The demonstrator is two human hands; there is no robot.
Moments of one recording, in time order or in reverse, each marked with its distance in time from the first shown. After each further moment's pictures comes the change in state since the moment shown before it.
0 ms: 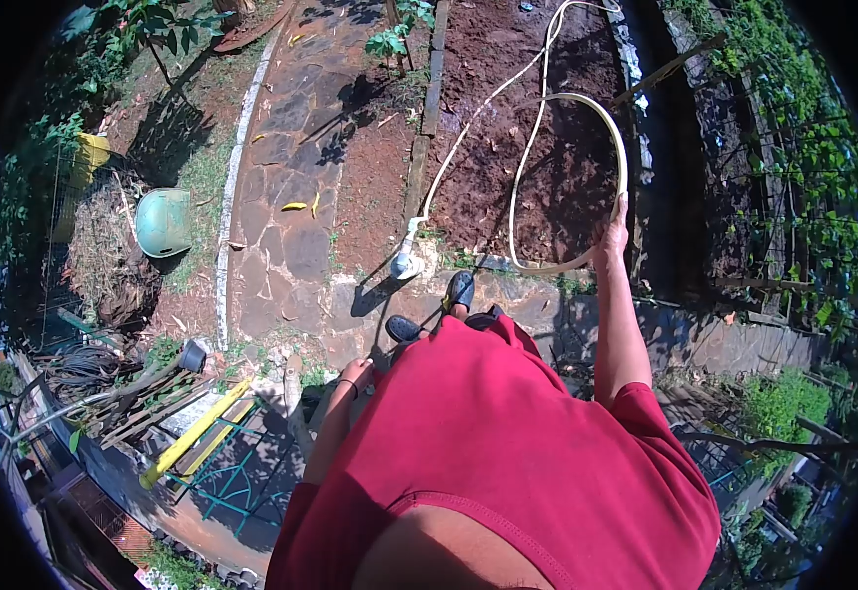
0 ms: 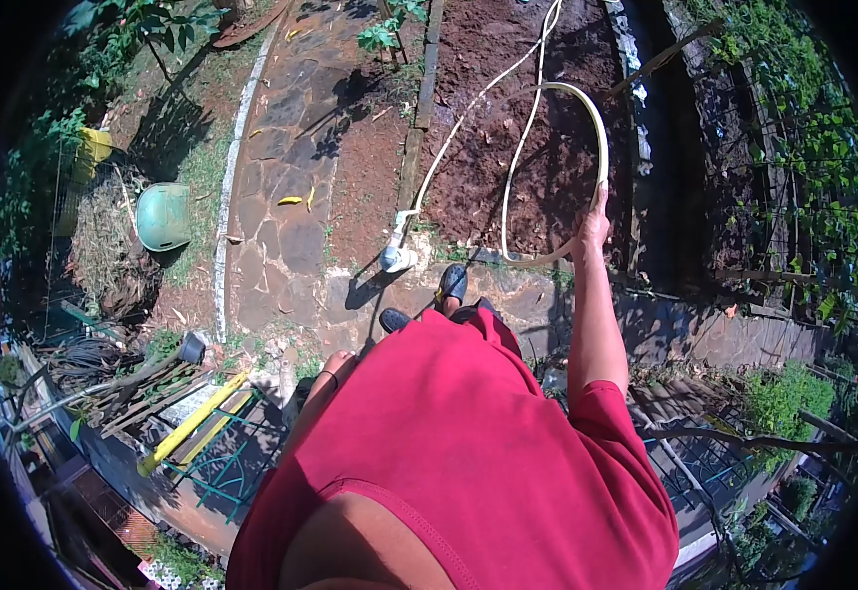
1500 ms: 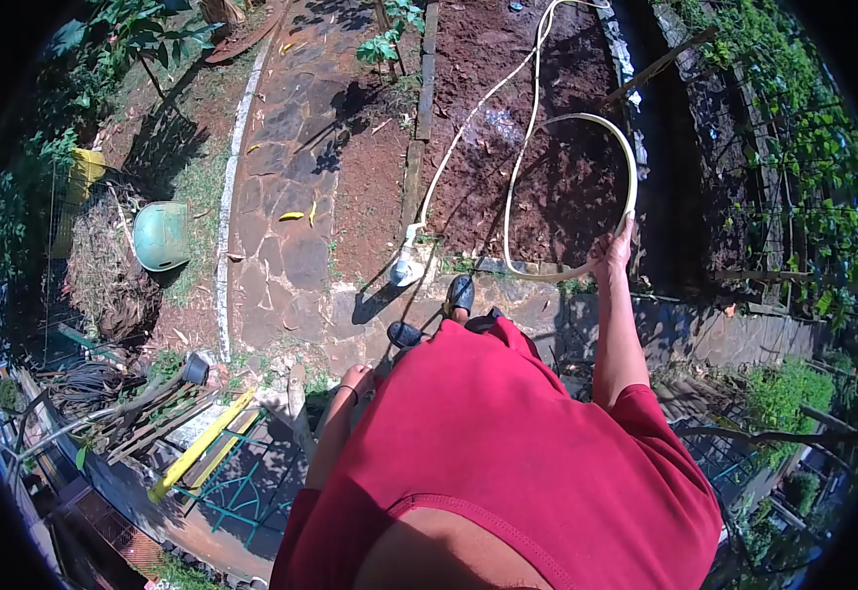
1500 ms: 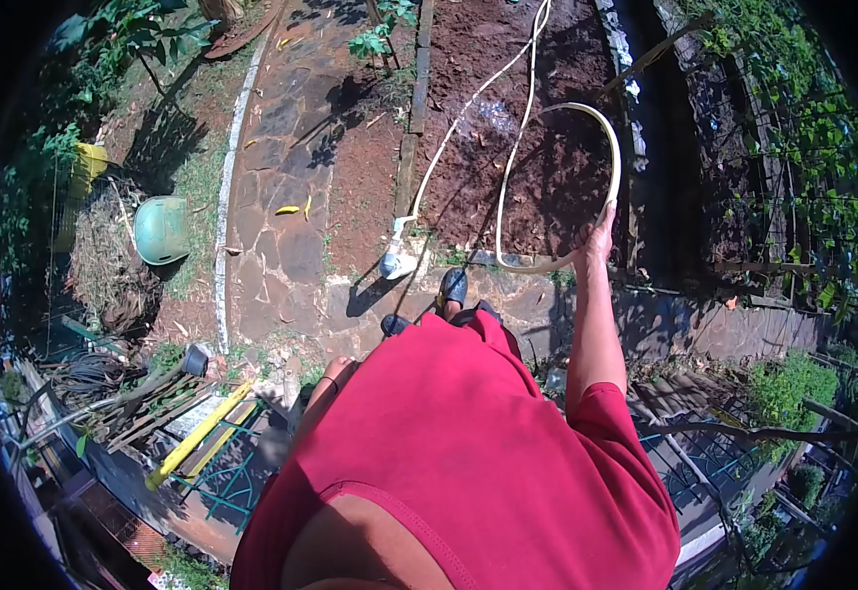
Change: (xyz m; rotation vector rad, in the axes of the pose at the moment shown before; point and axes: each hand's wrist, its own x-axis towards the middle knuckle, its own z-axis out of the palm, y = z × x) left_hand 0.025 -0.020 -0.007 0.035 -0.001 0.025; right_hand 0.009 0.012 -0.030 0.127 -0.004 0.128
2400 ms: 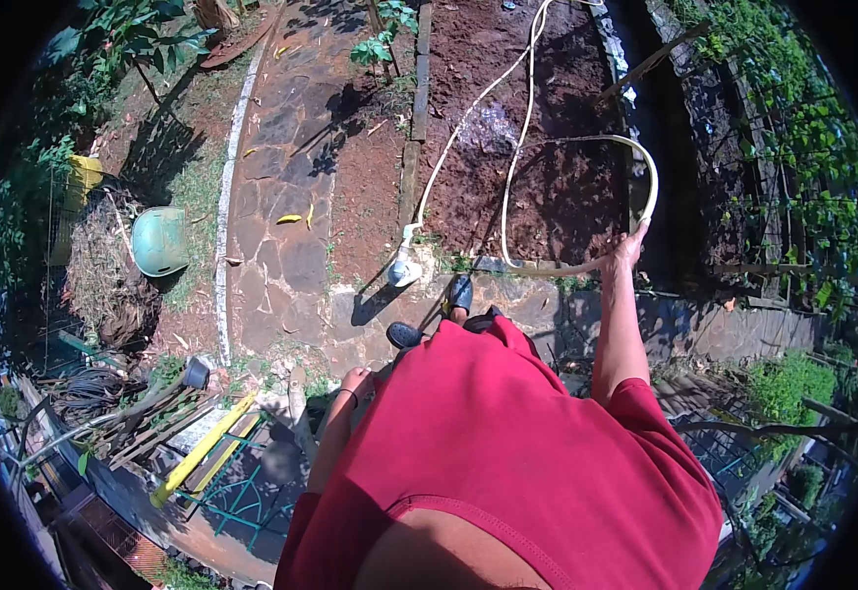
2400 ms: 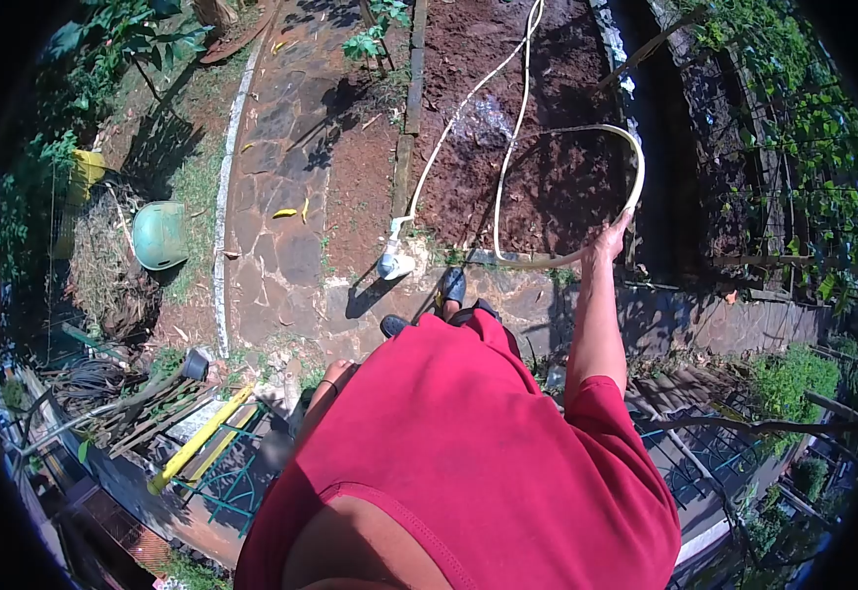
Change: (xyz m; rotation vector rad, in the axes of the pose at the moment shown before) left_hand -0.008 -0.004 0.005 -0.076 0.047 0.001; right_hand 0.013 -0.009 -0.018 0.059 0.360 -0.105
